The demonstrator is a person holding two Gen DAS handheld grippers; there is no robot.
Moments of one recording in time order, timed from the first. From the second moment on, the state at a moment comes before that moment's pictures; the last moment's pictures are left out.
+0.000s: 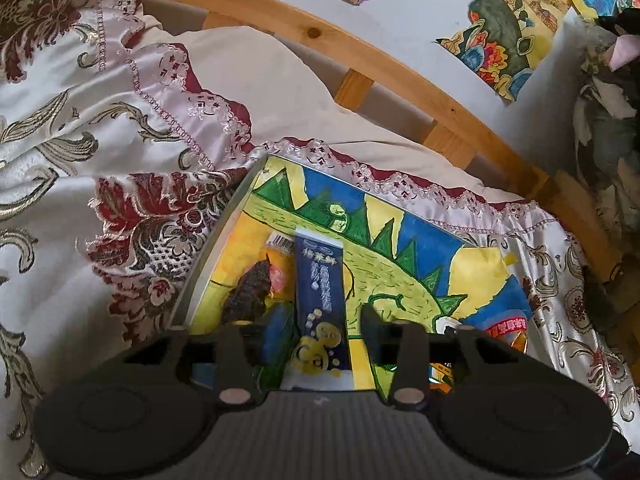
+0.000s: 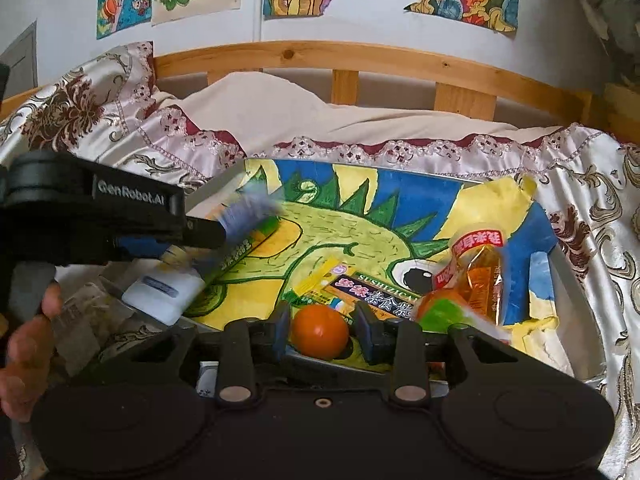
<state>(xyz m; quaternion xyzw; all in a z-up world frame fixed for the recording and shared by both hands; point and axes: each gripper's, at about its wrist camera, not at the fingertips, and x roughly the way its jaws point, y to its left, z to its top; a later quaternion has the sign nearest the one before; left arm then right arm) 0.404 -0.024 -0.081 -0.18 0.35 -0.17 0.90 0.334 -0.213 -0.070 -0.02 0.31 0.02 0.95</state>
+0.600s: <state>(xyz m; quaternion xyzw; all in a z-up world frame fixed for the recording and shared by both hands) 0.279 -0.005 0.011 -0.10 0.25 -0.11 0.96 0.221 -0.237 0.013 0.01 0.20 0.00 0.98</state>
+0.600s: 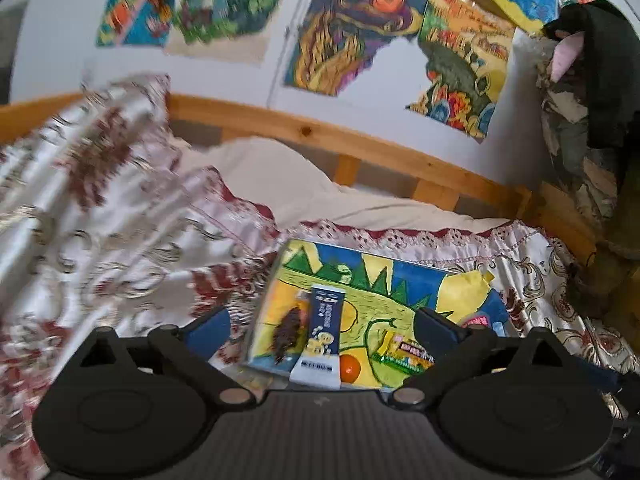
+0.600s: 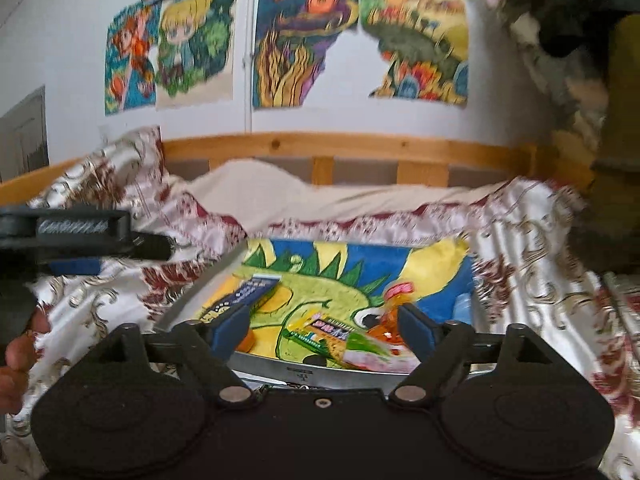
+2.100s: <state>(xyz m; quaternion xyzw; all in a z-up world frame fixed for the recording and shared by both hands) 0.064 0.021 0.026 0.01 0.34 0.02 0.94 0.018 -0.215 0.021 0.04 0.28 0.01 0.96</state>
